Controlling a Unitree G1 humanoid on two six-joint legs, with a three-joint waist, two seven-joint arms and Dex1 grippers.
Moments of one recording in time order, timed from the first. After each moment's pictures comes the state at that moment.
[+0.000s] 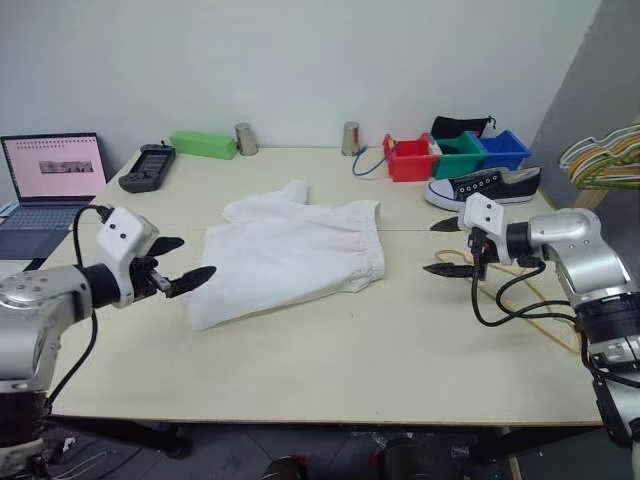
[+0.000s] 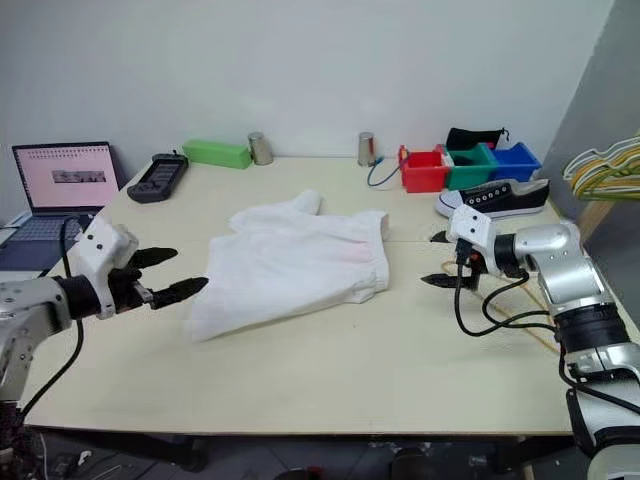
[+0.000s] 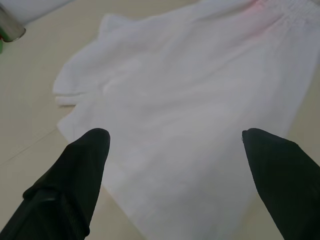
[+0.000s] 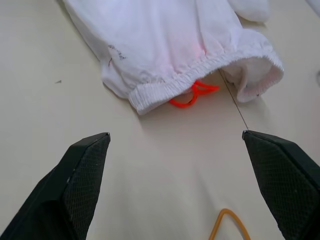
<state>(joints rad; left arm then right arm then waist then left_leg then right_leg) -0.21 0.96 0.29 -0.06 -0.42 0.56 -0.91 -0.77 -0.74 0.18 0.36 0.10 0.18 1.26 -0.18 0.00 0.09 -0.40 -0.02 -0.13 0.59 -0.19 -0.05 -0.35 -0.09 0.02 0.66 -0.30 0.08</state>
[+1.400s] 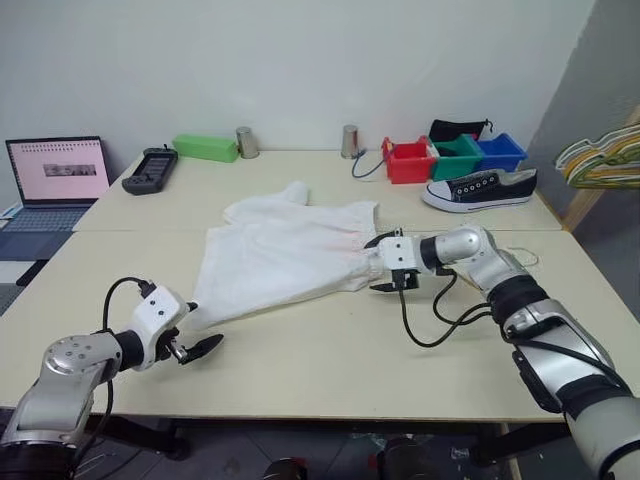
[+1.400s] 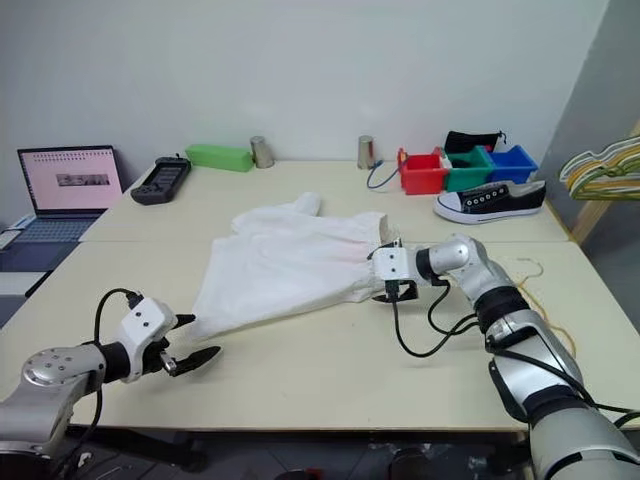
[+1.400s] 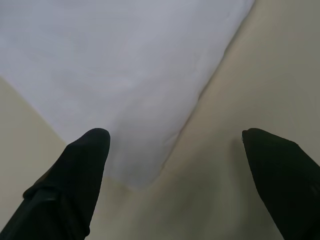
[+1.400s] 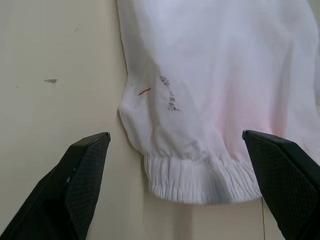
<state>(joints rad) 0.02 0.83 0.16 0.10 -0.19 0.21 -0.90 -0.98 -0.41 0.43 0.96 -0.29 -0.49 1.01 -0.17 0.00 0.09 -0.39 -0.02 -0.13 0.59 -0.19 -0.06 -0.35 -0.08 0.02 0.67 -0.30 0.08</state>
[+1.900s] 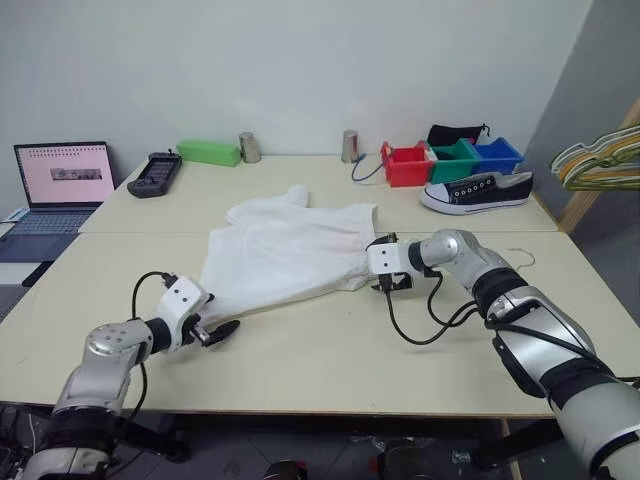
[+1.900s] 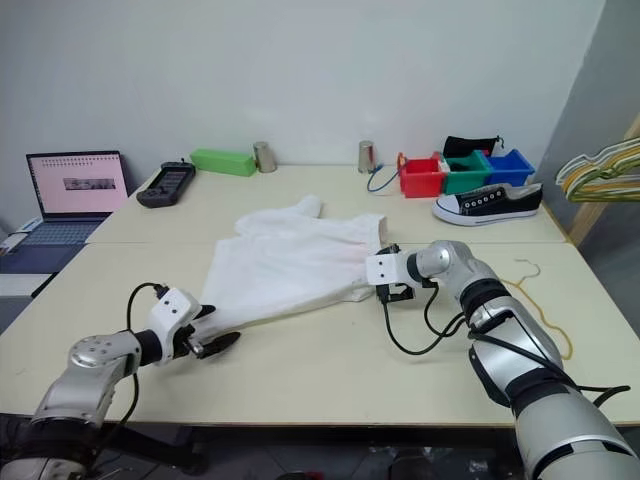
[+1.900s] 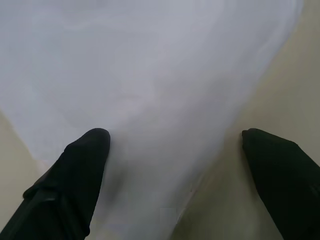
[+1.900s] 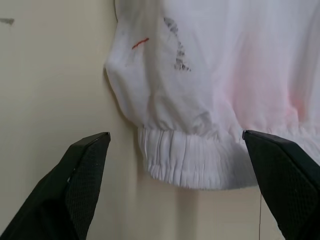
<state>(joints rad) -0.24 0.71 0.05 0.42 -0.11 0.10 -0.87 -1.09 -0.33 0.49 1.19 -0.45 -0.49 0.84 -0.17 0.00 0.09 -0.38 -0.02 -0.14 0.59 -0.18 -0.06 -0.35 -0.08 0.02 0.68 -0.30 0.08</state>
